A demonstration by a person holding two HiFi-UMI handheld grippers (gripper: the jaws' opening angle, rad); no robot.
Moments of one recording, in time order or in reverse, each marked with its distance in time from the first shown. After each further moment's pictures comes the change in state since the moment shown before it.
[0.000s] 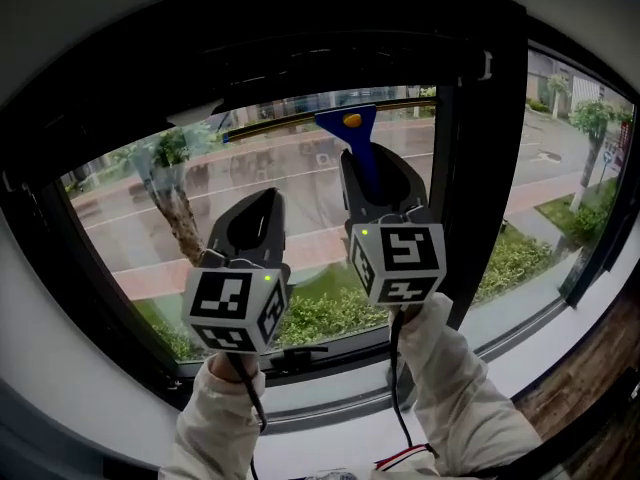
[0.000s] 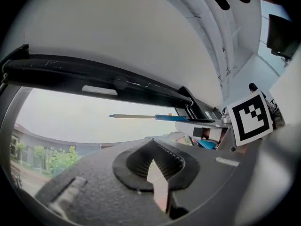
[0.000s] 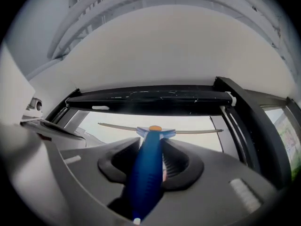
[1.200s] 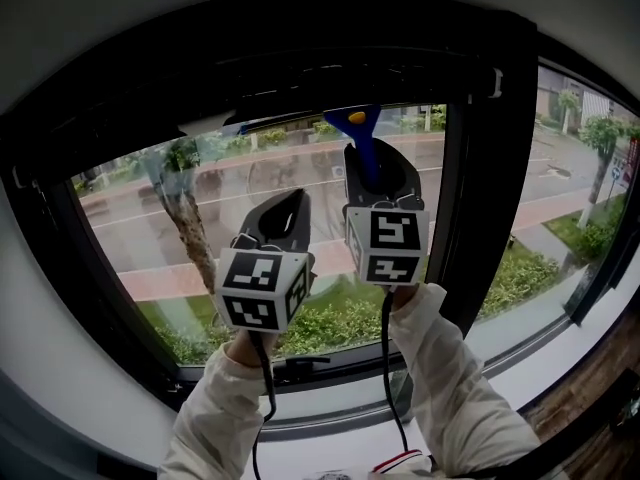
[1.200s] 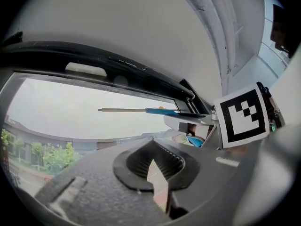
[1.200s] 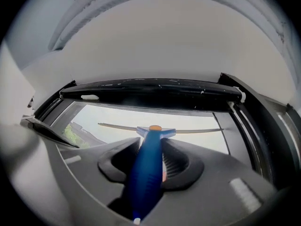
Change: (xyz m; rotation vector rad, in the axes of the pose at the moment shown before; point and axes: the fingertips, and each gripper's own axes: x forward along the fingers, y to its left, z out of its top) left arm 0.042 -0.008 -0.020 -0.020 0.051 -0.032; right arm 0.044 -0.011 -0.013 -0.056 0.001 -0.032
